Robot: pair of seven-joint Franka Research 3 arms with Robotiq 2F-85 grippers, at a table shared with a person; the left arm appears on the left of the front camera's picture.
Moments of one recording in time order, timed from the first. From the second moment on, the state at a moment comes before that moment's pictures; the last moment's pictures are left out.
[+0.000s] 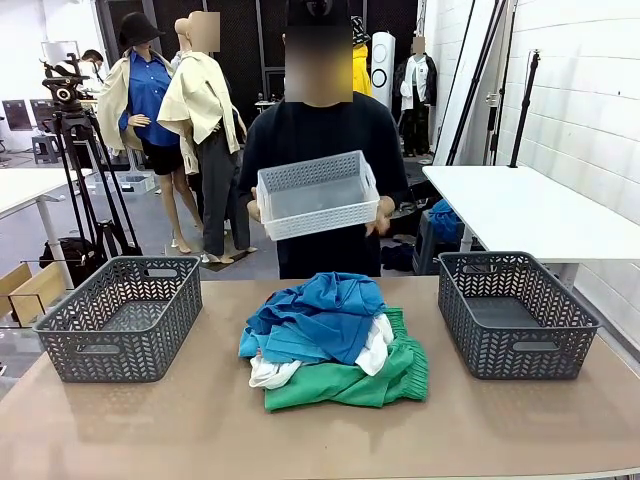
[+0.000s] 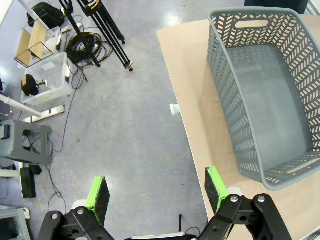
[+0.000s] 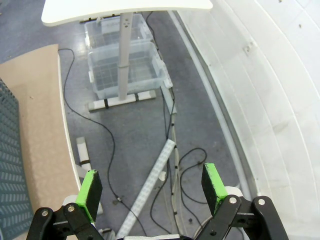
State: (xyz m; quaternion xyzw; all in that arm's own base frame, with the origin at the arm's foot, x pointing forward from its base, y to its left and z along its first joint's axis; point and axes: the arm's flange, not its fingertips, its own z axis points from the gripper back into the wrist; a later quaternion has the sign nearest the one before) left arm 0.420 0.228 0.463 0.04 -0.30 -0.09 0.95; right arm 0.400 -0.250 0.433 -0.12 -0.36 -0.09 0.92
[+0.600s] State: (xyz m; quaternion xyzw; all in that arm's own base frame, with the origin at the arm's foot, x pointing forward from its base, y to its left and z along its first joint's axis) left arm 0.420 0.228 0.463 0.04 -0.30 -0.09 0.95; right arm 0.400 -0.250 0.433 -0.12 -0.36 -0.09 0.92
